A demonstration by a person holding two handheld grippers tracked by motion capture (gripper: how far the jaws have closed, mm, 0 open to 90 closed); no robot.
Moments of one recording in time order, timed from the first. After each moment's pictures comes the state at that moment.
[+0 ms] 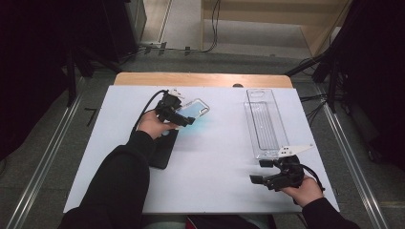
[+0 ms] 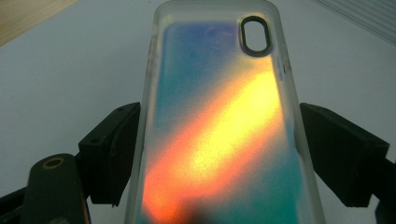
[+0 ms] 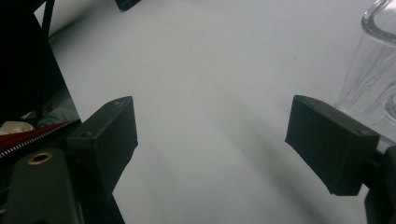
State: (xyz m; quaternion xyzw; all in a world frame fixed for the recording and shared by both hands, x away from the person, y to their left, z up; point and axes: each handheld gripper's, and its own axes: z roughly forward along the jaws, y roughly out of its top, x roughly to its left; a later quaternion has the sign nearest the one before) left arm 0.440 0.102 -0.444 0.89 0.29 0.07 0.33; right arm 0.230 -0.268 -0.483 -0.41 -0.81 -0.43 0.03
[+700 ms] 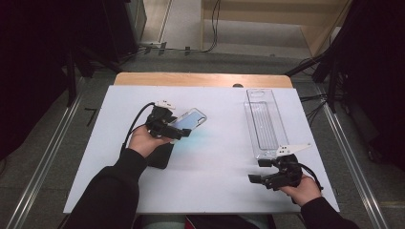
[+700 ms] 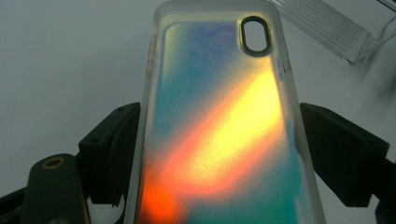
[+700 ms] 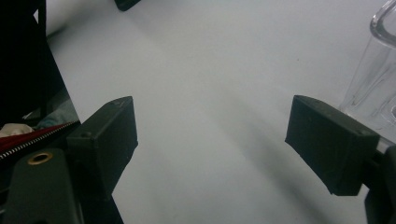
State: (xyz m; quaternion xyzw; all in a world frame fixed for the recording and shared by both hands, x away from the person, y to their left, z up) left arm 0.385 0.123 -0.437 0.87 0.33 0.04 0.37; right arm 0.233 -0.264 -0.482 -0.41 -0.81 -0.43 0.03
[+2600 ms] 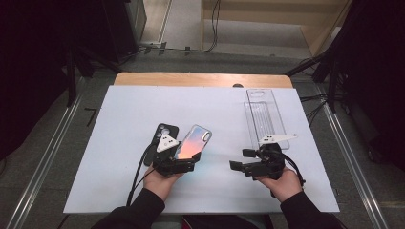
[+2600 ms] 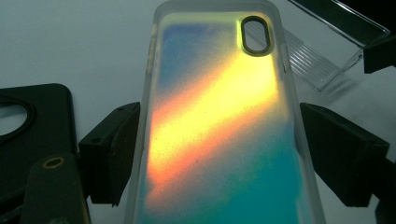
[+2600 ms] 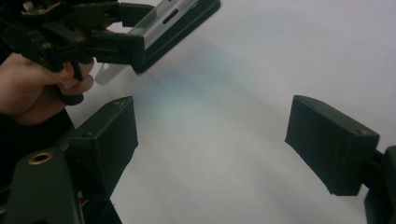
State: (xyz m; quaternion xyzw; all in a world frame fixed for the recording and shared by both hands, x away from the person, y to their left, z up) left arm 0.273 0.099 -0.467 0.78 0.41 0.12 0.46; right arm 0.249 -0.212 -0.452 -0.45 -0.76 -0.46 0.02
